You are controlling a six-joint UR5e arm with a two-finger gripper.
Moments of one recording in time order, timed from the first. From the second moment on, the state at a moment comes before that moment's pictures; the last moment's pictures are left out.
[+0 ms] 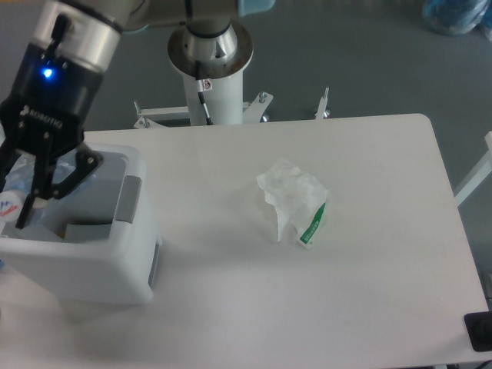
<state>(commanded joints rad) 2.11 -1.81 -1.39 -0.64 1.02 0.02</state>
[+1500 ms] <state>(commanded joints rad) 2.53 -1.66 -1.79 -0.68 1.19 0.22</state>
